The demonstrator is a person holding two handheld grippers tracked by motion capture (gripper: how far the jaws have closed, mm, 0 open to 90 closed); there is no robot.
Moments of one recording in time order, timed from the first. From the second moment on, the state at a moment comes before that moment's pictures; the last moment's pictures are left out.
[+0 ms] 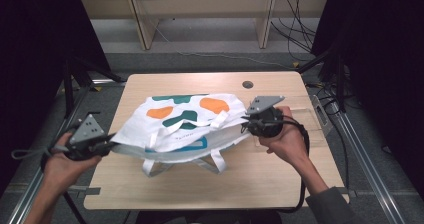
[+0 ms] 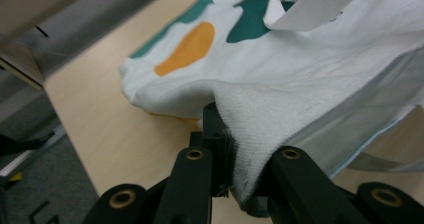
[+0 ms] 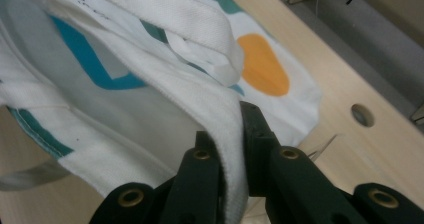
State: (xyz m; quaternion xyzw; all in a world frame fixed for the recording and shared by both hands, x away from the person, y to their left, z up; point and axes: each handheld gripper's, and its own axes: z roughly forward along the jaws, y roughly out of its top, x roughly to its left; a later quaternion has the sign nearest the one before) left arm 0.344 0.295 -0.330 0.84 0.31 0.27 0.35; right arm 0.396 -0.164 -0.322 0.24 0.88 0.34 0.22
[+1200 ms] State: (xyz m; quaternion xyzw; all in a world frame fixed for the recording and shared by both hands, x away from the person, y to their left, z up) left arm 0.403 0.295 -0.294 0.85 0.32 0.26 0.34; right arm 0.450 -0.165 -0.285 0.27 0.89 0.31 0.21
